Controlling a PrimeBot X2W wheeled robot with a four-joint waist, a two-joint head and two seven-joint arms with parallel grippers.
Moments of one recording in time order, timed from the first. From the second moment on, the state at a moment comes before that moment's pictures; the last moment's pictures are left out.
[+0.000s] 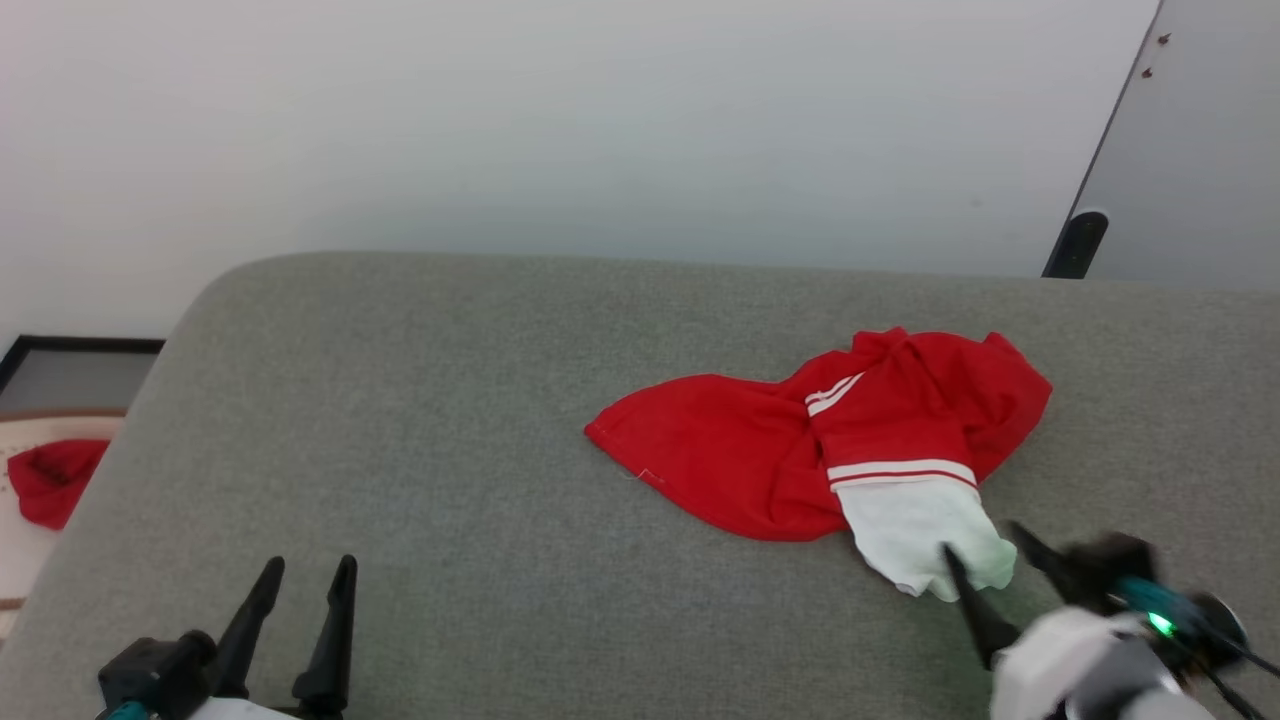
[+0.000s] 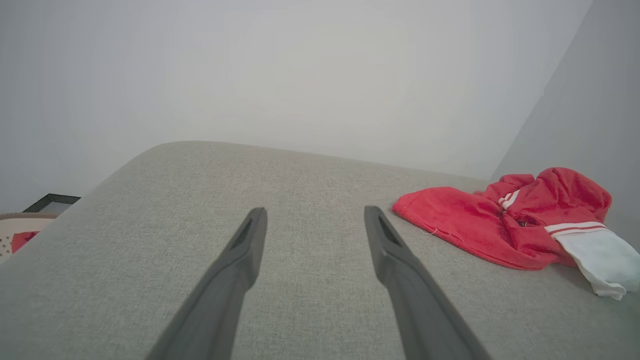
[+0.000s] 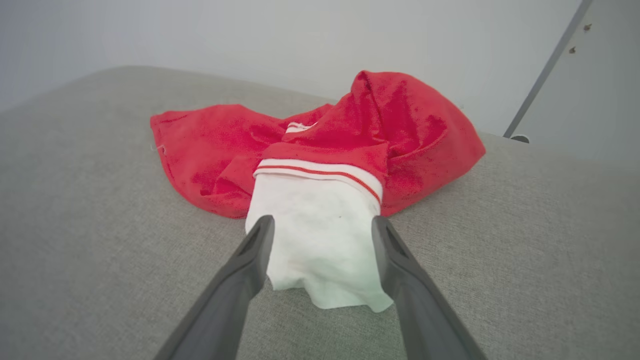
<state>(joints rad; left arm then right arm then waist) 0.03 0.35 -0.09 0.21 -0.53 -0.13 -0.26 -0.17 -0.26 0.24 0.40 0.29 0.13 -0.07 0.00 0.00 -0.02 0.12</state>
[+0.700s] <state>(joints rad) -0.06 0.28 -0.11 0.21 -0.55 -0.13 -0.26 -0.60 -0.61 0.98 0.40 0.39 0.13 0.31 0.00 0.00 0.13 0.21</state>
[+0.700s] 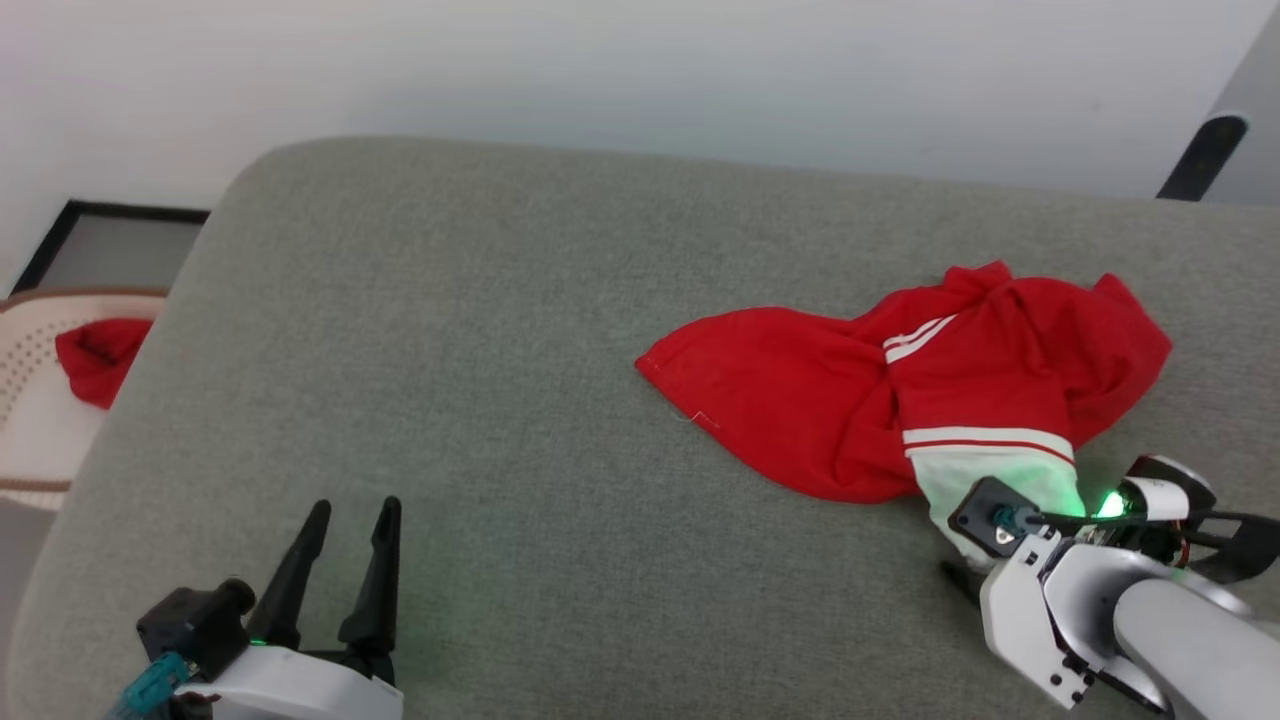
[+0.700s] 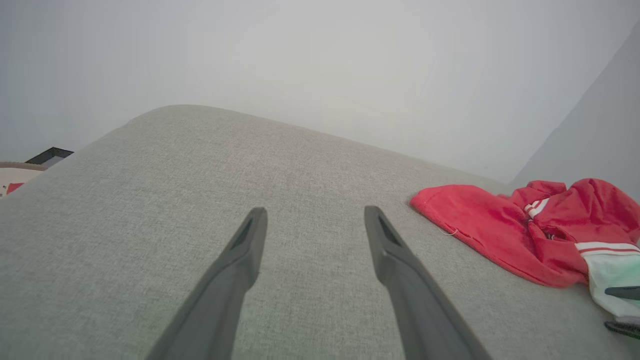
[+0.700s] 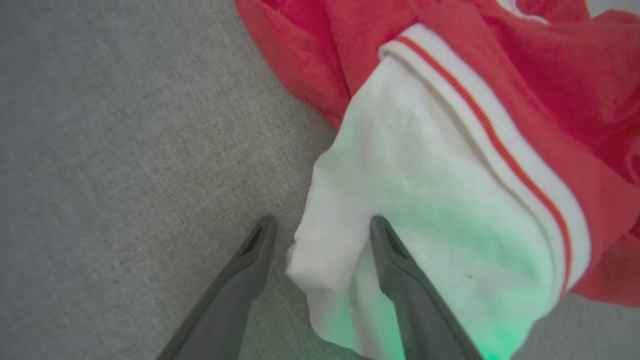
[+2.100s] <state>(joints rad) -0.12 0.28 -0.14 0.19 -0.58 -0.13 -0.26 -0.44 -0.64 0.13 0.84 0.42 0.13 0.11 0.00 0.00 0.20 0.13</state>
